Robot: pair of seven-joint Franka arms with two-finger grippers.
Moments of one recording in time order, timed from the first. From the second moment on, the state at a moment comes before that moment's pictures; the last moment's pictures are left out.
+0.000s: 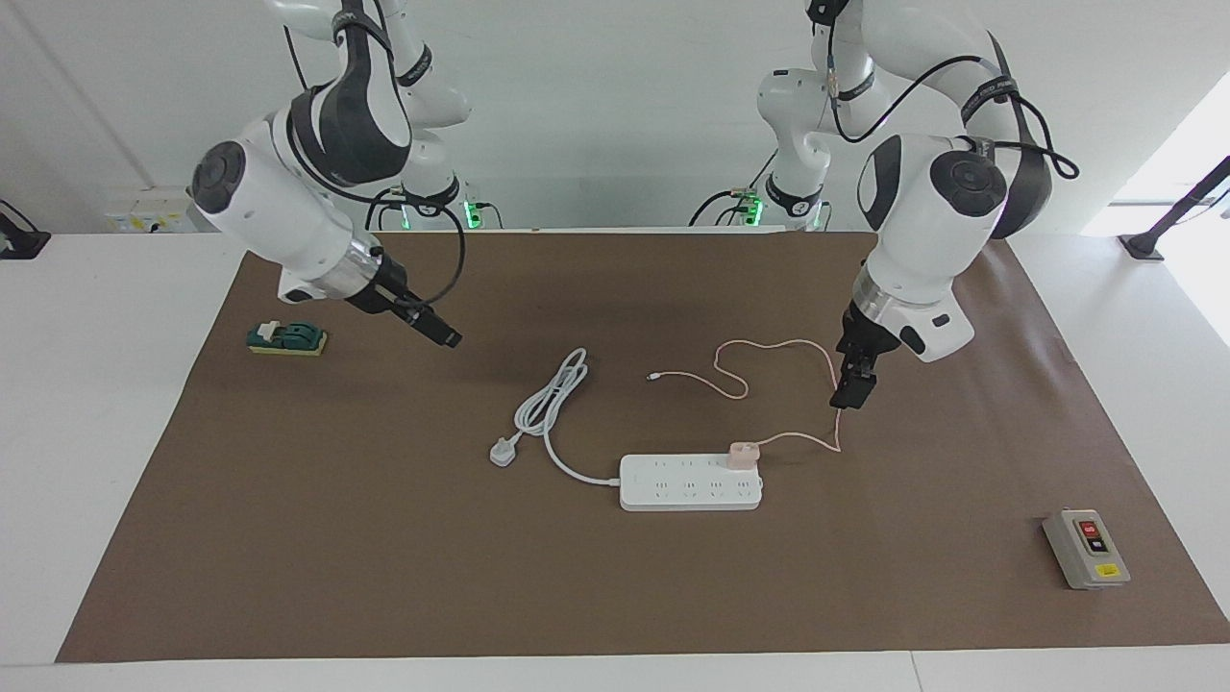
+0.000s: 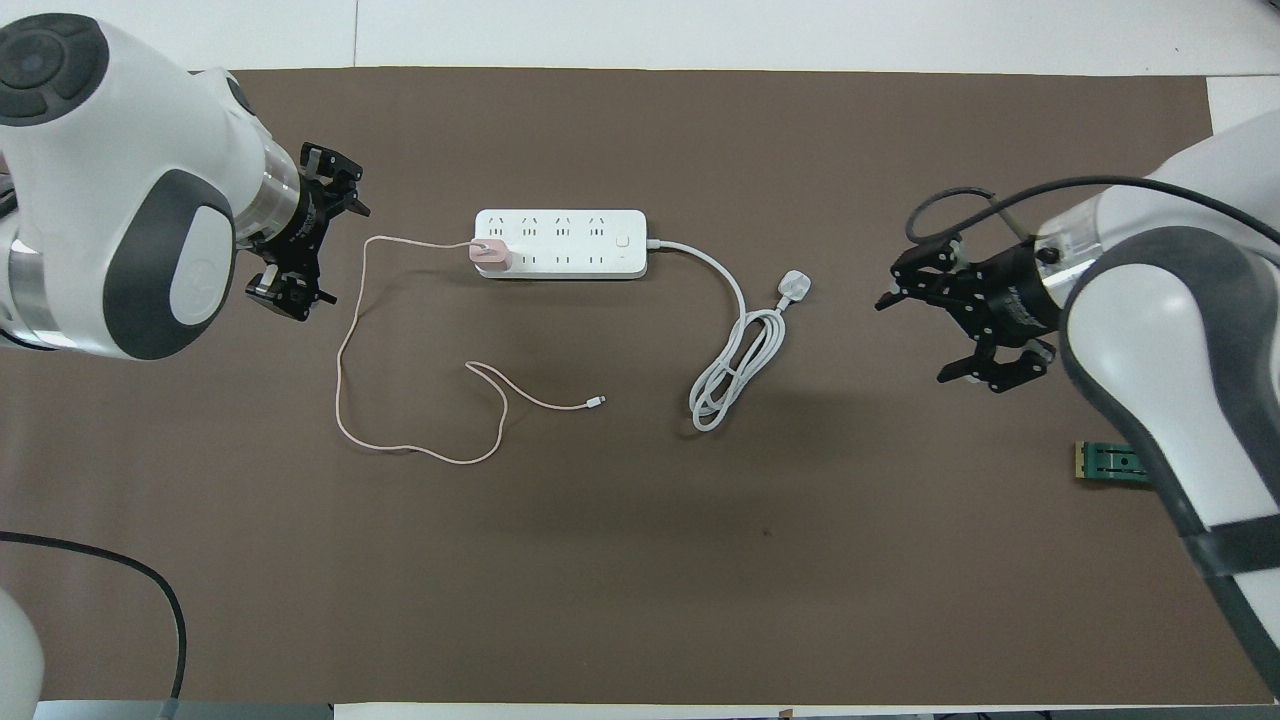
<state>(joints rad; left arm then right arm) -0.36 0.27 0.09 -1.59 -0.05 1.88 -1.46 0.11 0.14 -0.01 -1.83 0.47 1.82 0.86</state>
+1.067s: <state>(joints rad) -0.46 0.56 0.09 -1.48 -0.07 2.03 -1.79 0.33 0.65 -0.01 -1.50 1.12 2.08 1.28</state>
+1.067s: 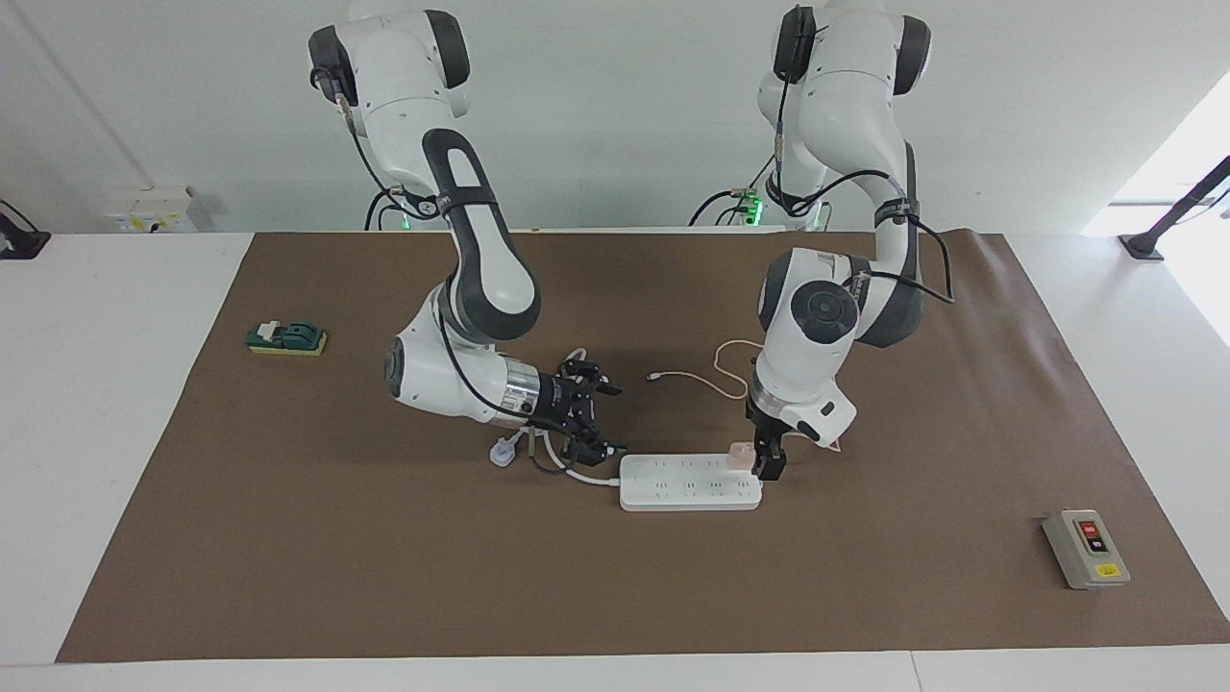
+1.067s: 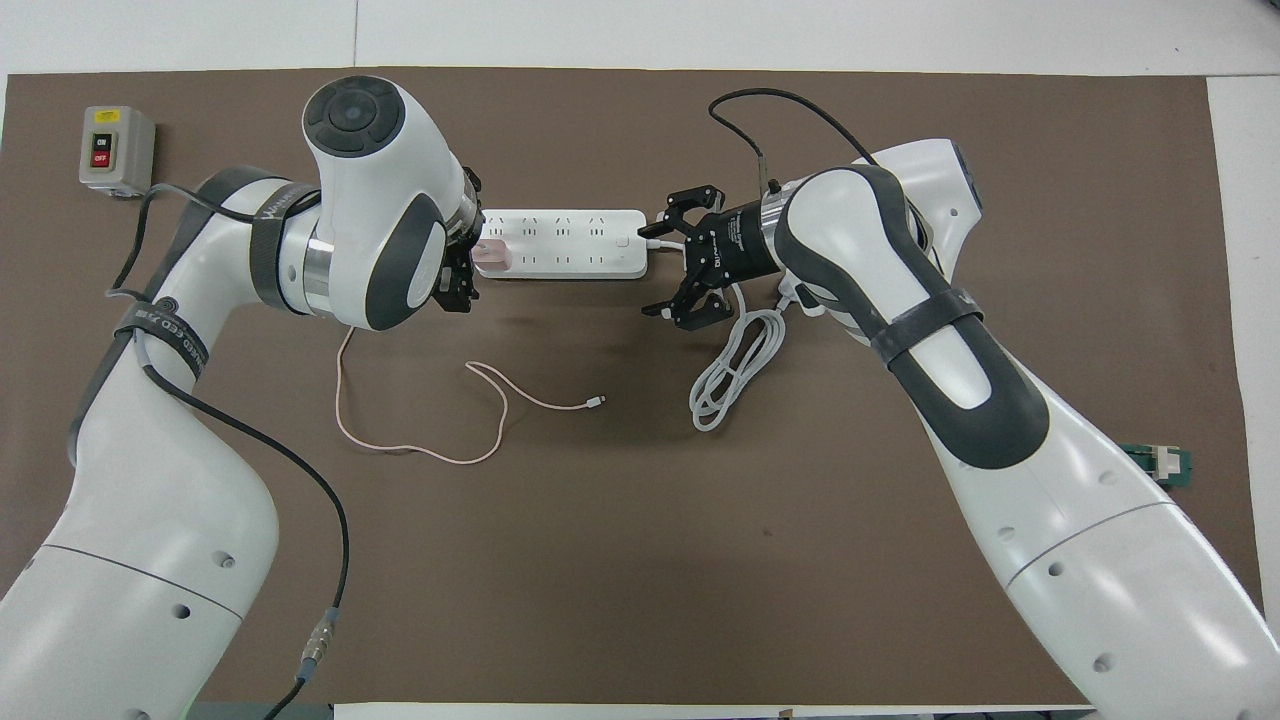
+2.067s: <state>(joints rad) -0.48 0.57 0.09 -1.47 -0.10 2.07 -1.79 0.36 0.89 -0.01 -1.24 1.12 2.14 1.26</state>
